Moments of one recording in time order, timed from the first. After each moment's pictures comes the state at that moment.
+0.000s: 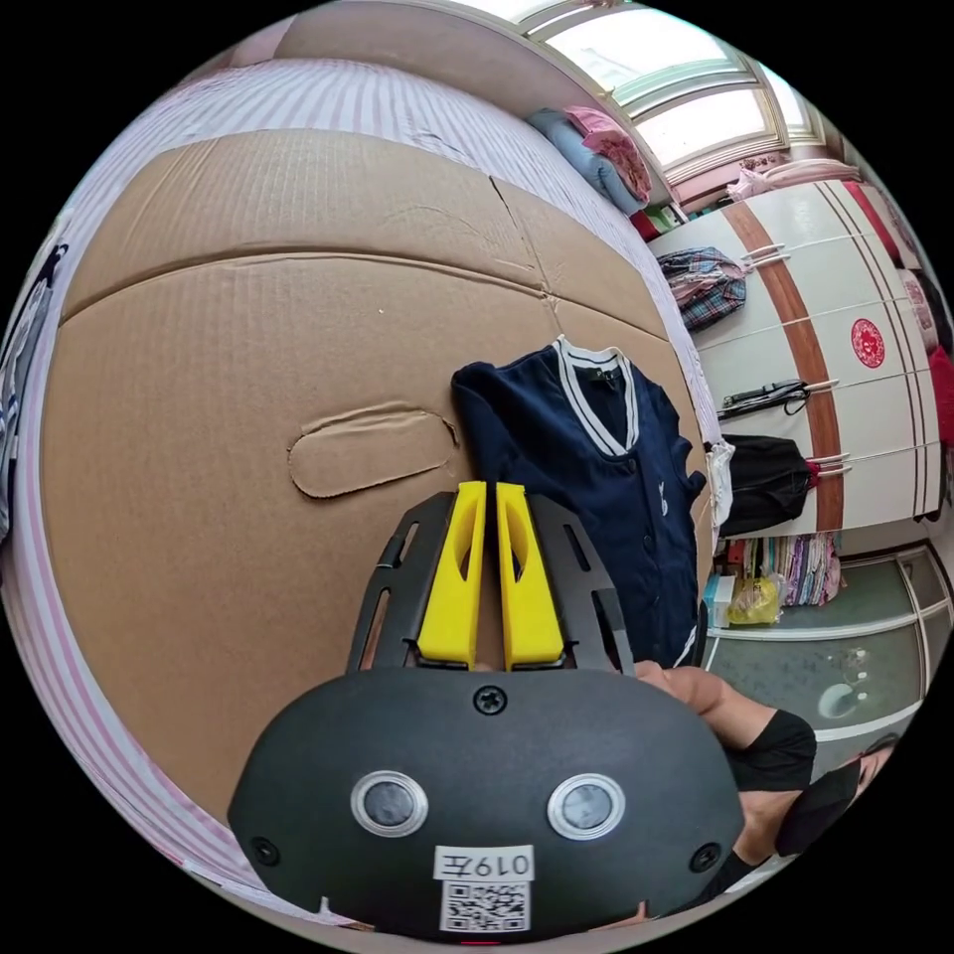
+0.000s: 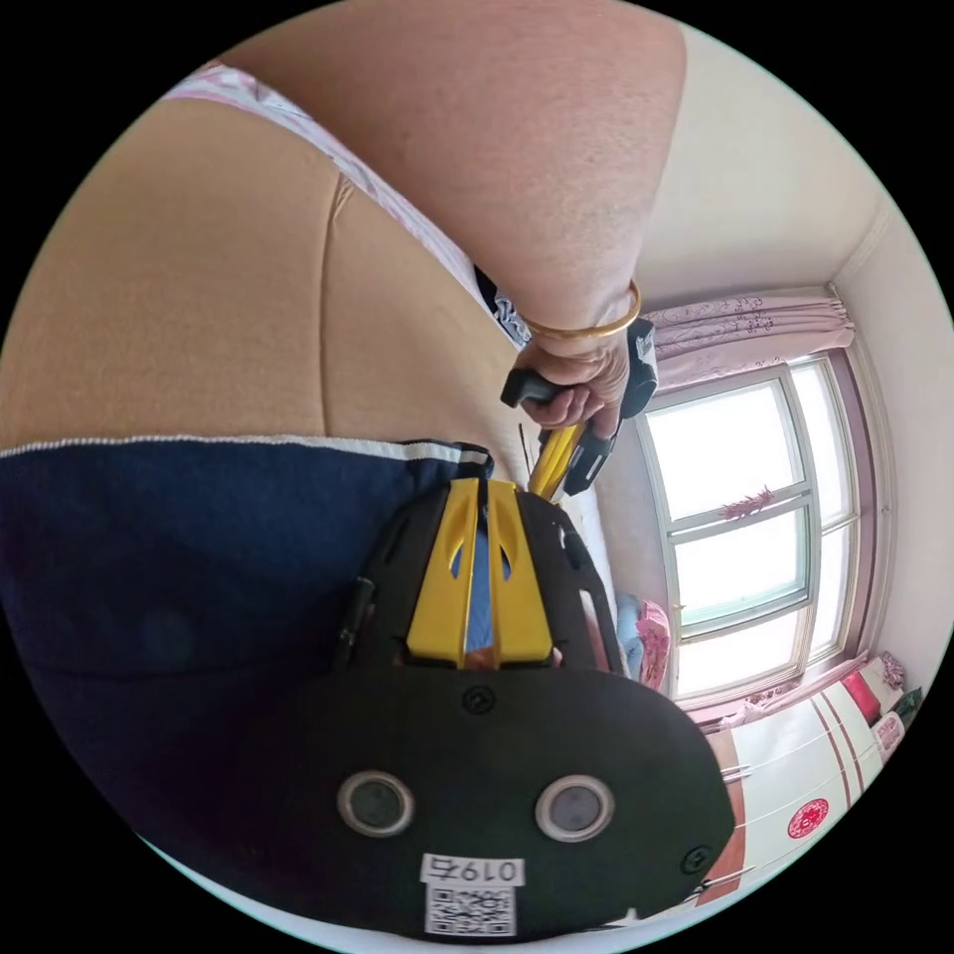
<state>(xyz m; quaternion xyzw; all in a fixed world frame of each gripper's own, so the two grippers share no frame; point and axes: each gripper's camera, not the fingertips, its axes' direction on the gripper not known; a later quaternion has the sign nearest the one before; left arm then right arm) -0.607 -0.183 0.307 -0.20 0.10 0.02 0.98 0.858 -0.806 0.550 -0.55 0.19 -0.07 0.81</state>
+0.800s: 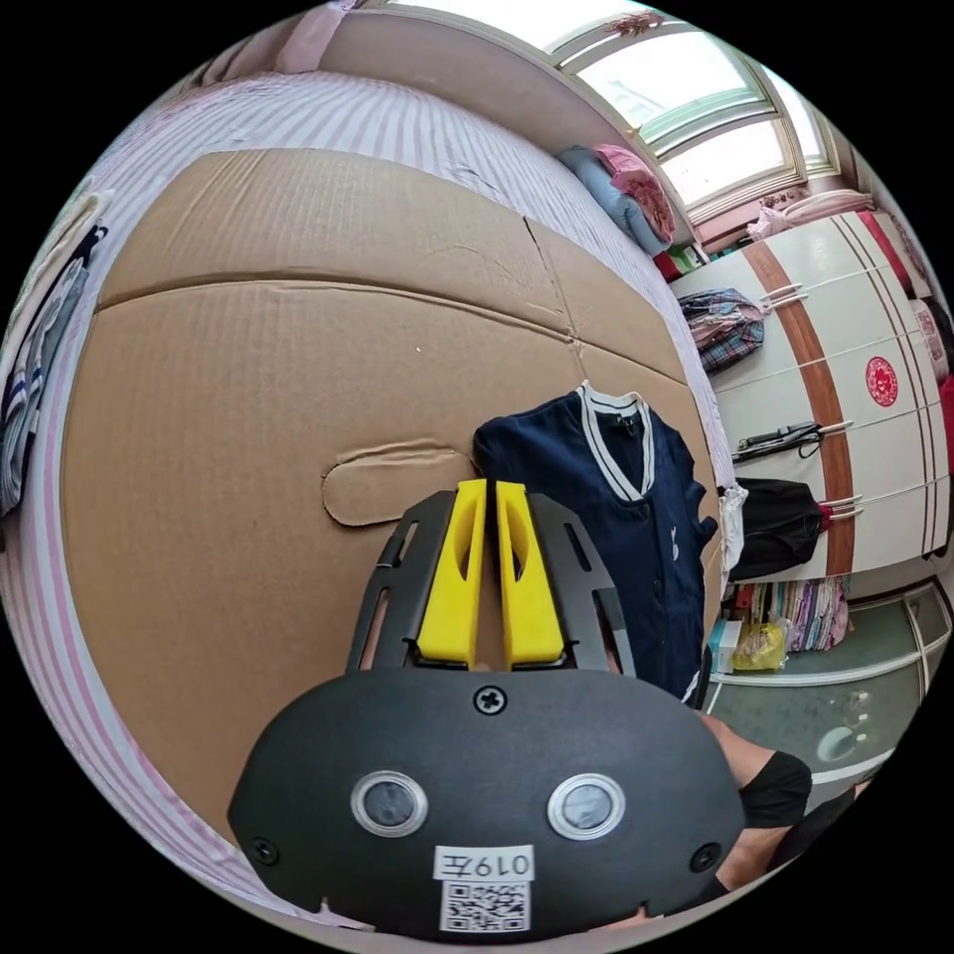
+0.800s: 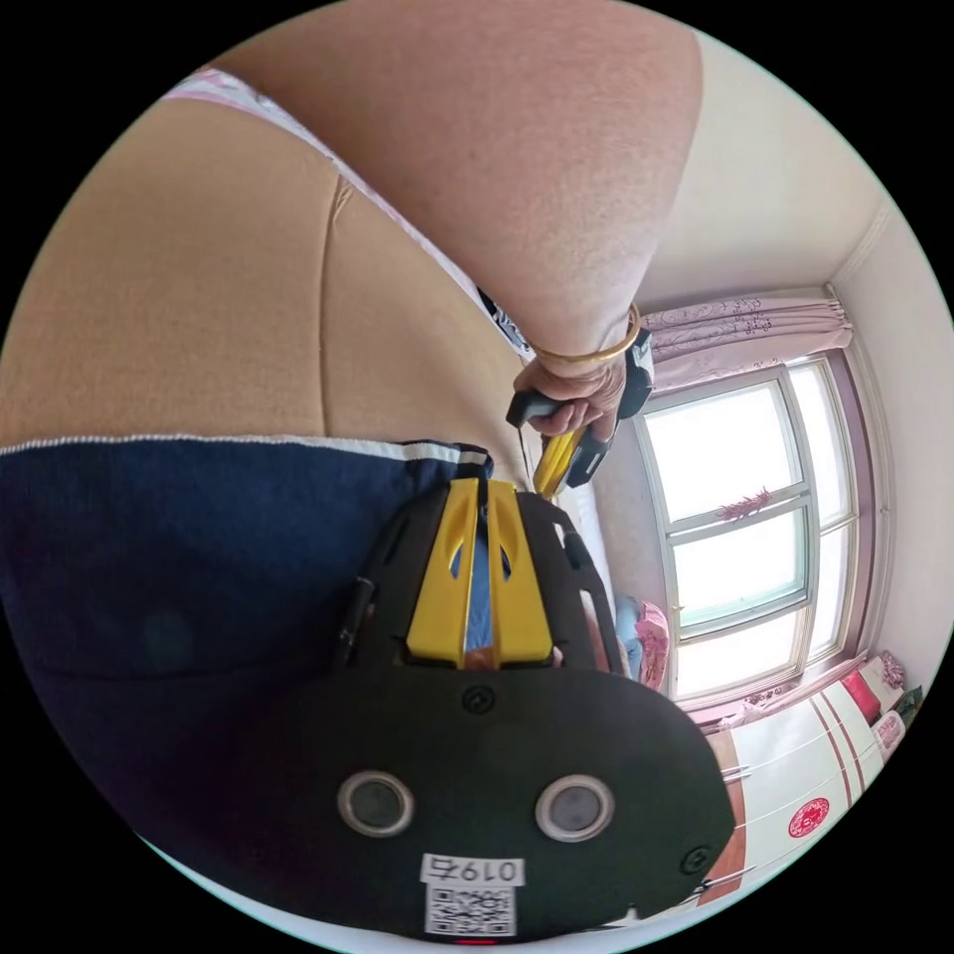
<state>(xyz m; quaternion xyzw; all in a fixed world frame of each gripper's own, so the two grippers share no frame) -0.598 -0.163 0.289 -0.15 0.08 -0.01 0.99 0.844 -0.768 0.546 -0.55 0.19 -0.07 0.81</state>
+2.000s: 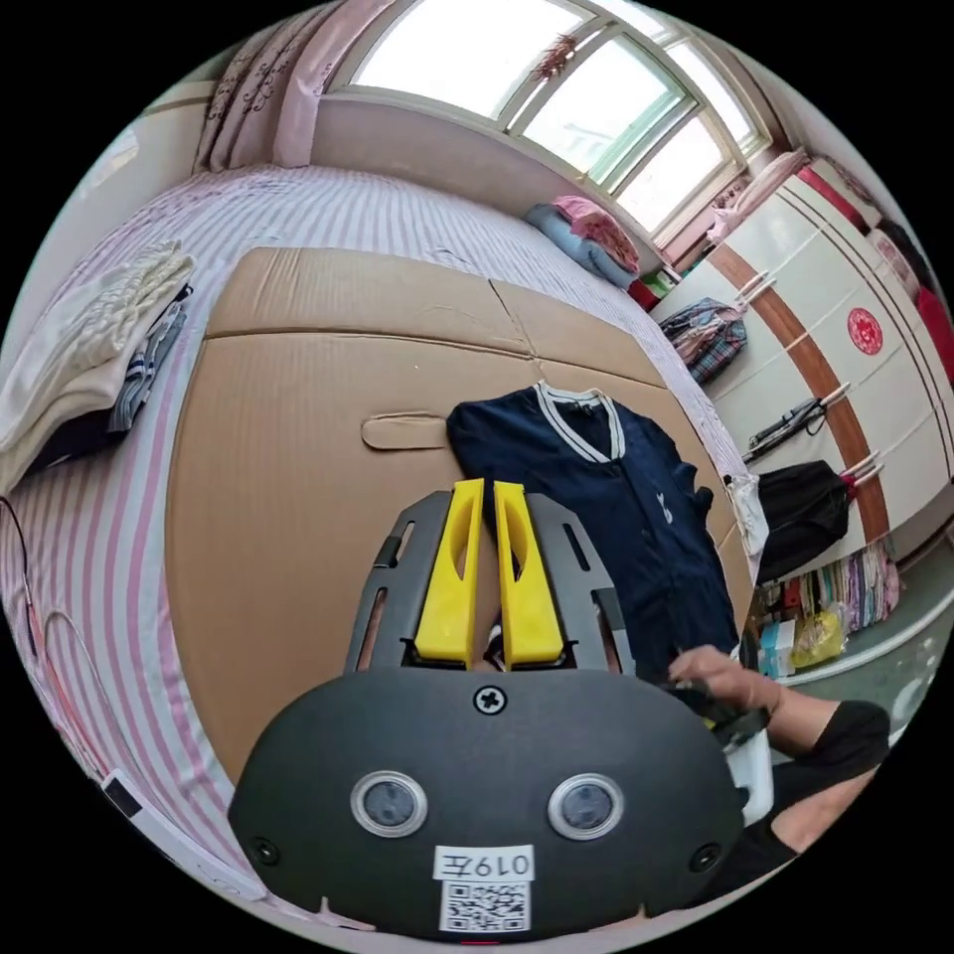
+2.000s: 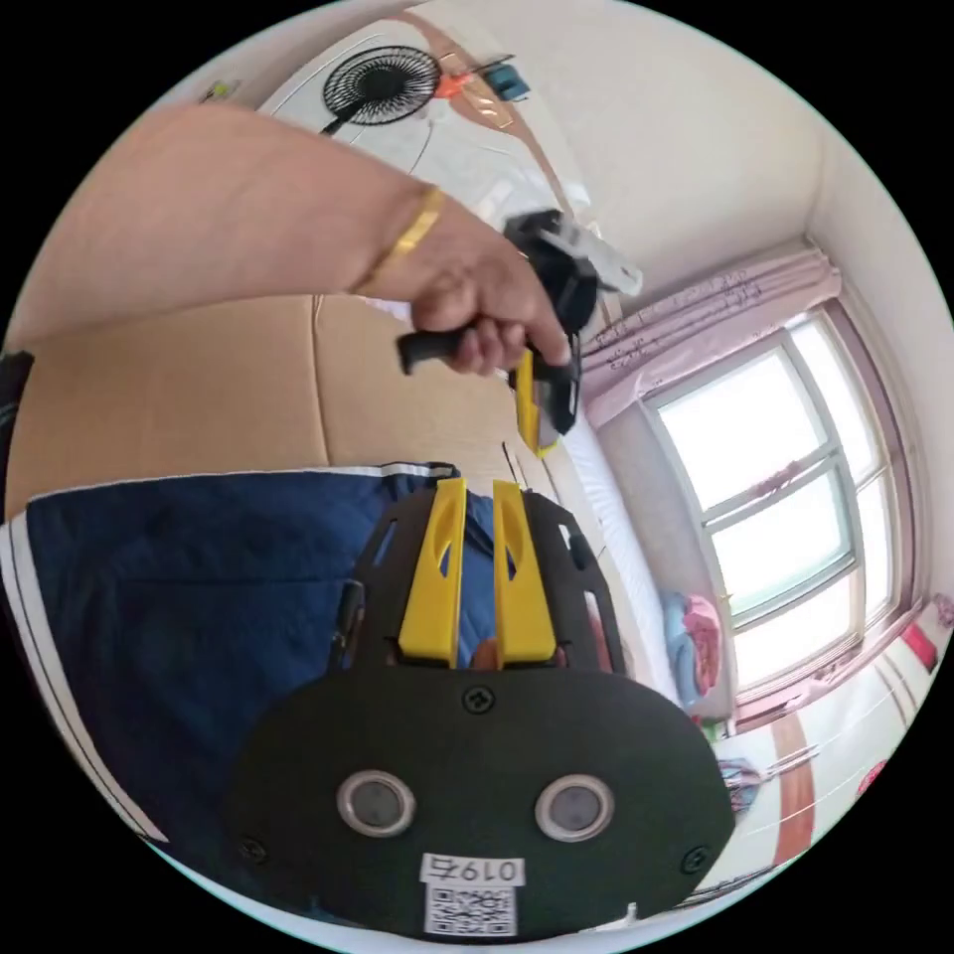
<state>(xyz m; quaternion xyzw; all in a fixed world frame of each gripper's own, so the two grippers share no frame) -0.449 0.059 0.111 -0.03 0.02 0.06 1.00 1.037 -0.774 0.307 -0.50 0.18 0.03 0.85</state>
